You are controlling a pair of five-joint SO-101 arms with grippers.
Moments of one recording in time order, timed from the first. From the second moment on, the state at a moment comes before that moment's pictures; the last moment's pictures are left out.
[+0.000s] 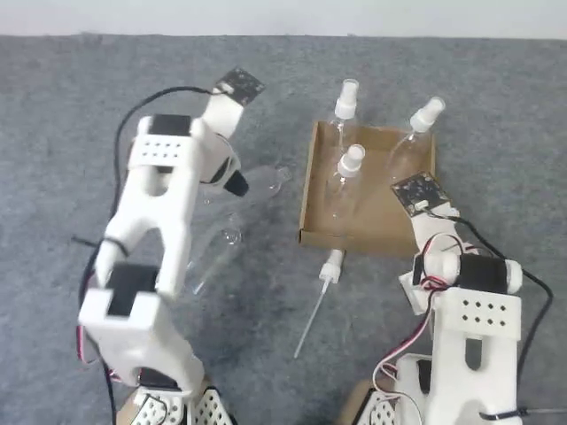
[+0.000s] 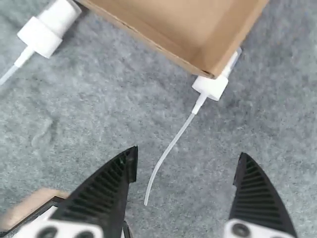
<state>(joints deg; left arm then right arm) -1.2 17.6 0.9 70.7 -26.8 4.9 -50.3 51.5 83.6 30.2</state>
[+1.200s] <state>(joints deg) 15.6 -9.7 -0.5 91.1 -16.0 32.5 -50.3 46.2 83.7 39.4</state>
